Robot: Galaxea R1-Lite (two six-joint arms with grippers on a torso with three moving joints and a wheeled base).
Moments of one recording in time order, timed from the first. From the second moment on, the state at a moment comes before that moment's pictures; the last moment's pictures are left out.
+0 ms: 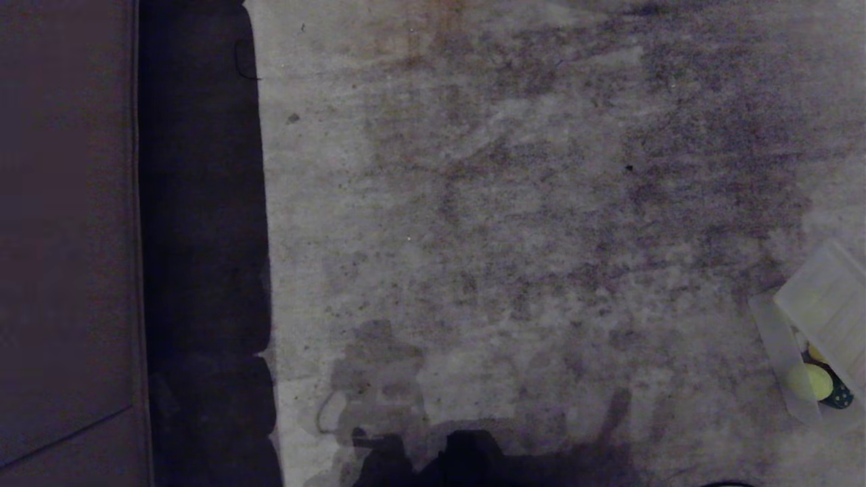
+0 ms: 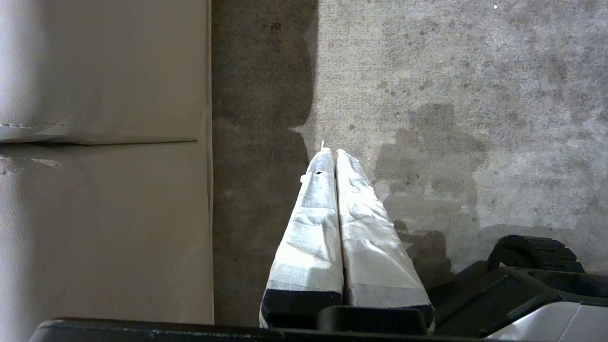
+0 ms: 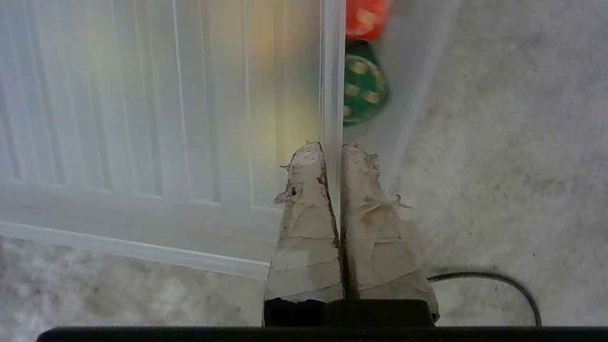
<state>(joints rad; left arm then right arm) 0.00 0.00 0.00 0.00 0.06 -0.04 -1.18 2.45 -0.60 -1.35 0.81 0.45</state>
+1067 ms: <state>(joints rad) 0.00 0.00 0.00 0.00 0.06 -0.04 -1.18 2.61 -0.69 -1.36 0.80 0.56</state>
